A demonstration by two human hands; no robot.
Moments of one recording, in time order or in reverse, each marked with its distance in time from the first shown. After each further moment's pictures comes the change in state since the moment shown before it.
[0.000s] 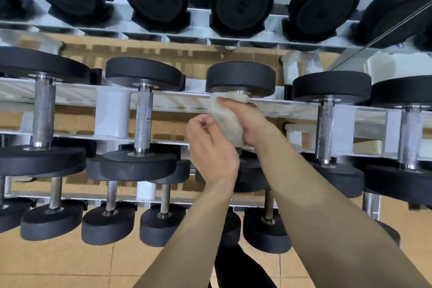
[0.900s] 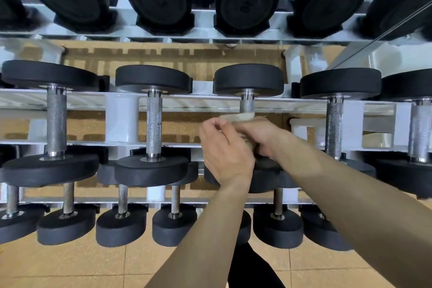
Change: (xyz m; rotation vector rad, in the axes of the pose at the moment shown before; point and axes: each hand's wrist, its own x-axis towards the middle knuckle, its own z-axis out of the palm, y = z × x) left_hand 0.002 -0.001 0.001 0.129 -0.041 0.038; right_hand -0.012 0.014 -0.016 -0.275 -0.055 0.062
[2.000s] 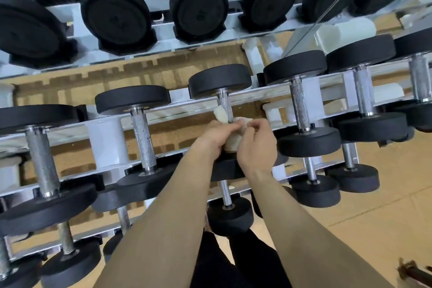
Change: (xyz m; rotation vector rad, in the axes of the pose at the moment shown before) left_hand 0.063 0.002 0.012 0.055 -1.026 -0.445; right_hand -0.083 0.042 0.048 -0.168 0.957 -0.276
